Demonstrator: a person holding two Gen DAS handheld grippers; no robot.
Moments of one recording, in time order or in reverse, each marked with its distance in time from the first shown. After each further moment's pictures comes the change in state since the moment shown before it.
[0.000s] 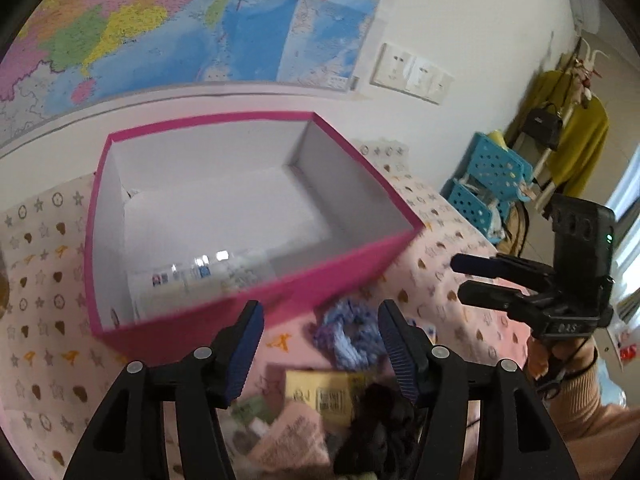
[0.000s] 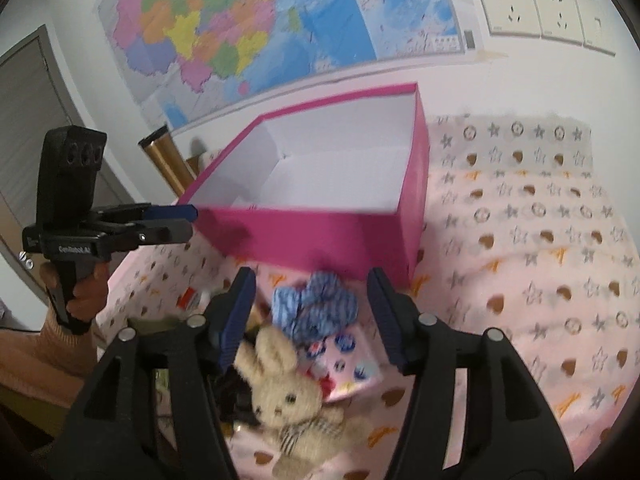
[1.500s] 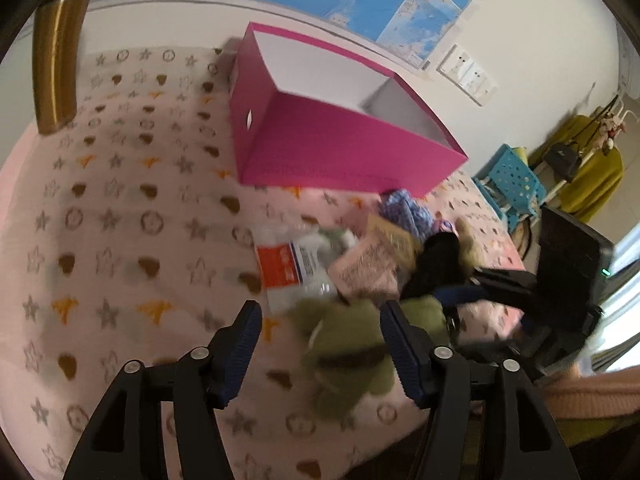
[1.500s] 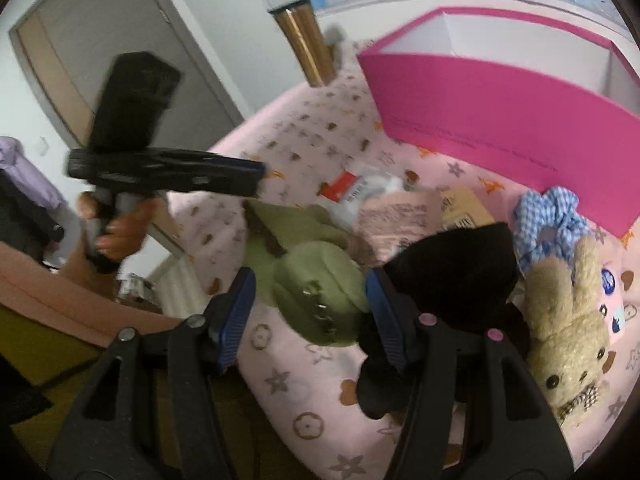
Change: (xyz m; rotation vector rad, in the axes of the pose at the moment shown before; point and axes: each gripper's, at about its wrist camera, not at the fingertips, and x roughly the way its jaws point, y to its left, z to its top) left arm -0.073 0.077 -0.144 -0.259 0.054 -0.005; right arm 0.080 0.131 -0.070 -0.237 0.285 0.286
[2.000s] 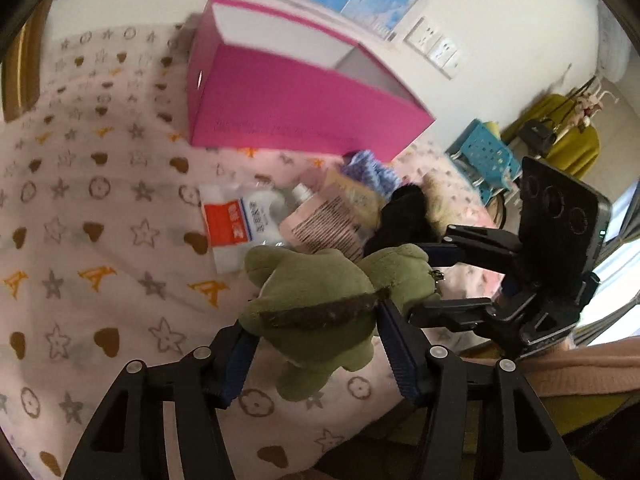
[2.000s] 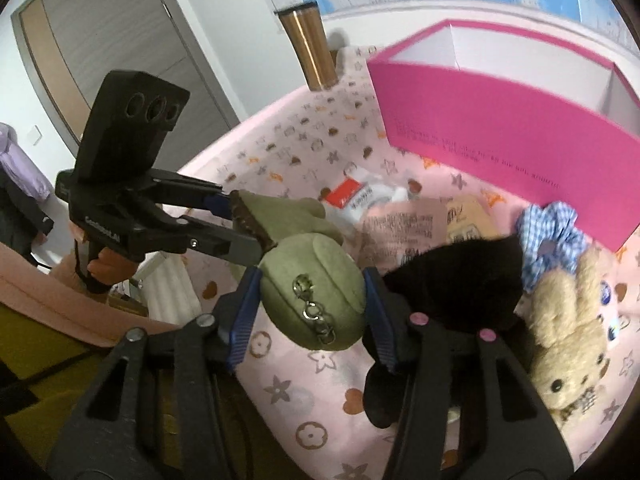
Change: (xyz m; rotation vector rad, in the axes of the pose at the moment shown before) left arm 0.018 -0.020 -0.025 0.043 0.061 -0.106; right arm -0.002 0.013 0.005 -0.050 -0.045 -0.025
